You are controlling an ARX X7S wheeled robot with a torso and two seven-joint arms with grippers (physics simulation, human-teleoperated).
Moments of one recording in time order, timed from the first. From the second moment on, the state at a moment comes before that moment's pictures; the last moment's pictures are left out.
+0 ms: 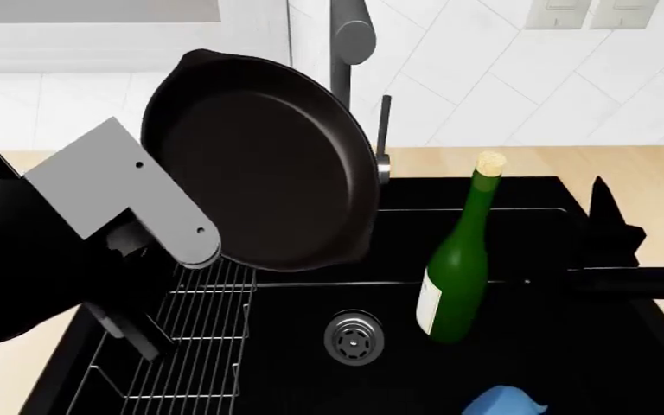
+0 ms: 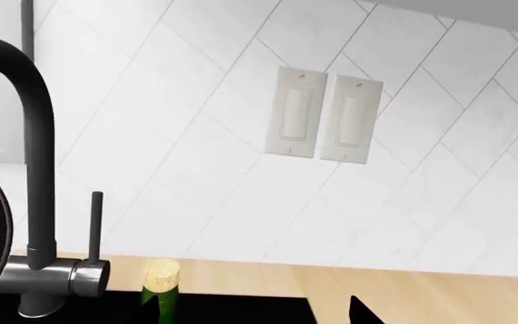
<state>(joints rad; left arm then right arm) -1.78 -0.92 1.03 0.43 -2.35 -1.43 -1.16 0.23 1.21 0.20 -0.96 1.51 0.59 0.99</state>
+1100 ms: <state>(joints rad) -2.03 -0.62 1.40 0.26 -2.42 -1.54 -1.11 0.09 1.15 0.32 -0.95 1.44 0.58 0.91</state>
